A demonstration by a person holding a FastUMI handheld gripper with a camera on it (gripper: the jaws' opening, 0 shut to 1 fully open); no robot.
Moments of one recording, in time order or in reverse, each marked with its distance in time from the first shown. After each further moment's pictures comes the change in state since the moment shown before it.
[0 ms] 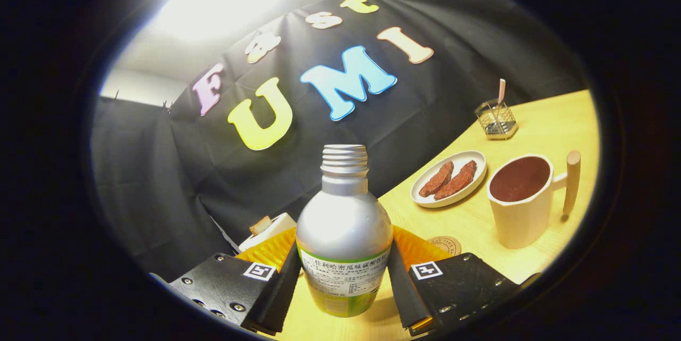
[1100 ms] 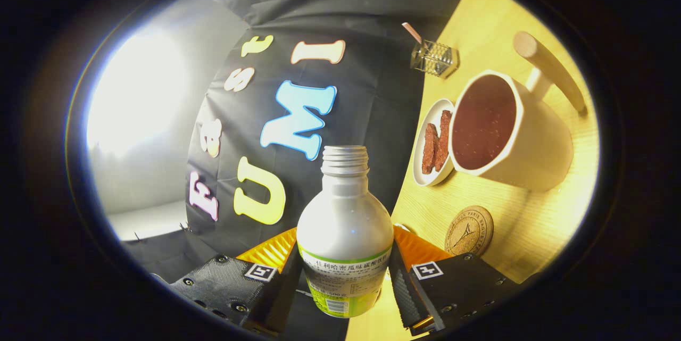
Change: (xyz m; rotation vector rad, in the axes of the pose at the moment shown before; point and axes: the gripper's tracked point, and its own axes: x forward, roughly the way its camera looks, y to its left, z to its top) arm 0.013 -0.026 0.039 0.689 -0.118 0.061
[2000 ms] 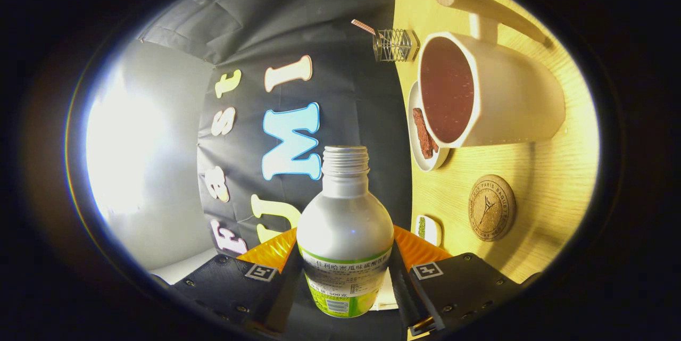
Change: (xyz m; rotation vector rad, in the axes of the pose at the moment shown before) arm -0.005 0.007 0.009 0.270 -0.059 0.033
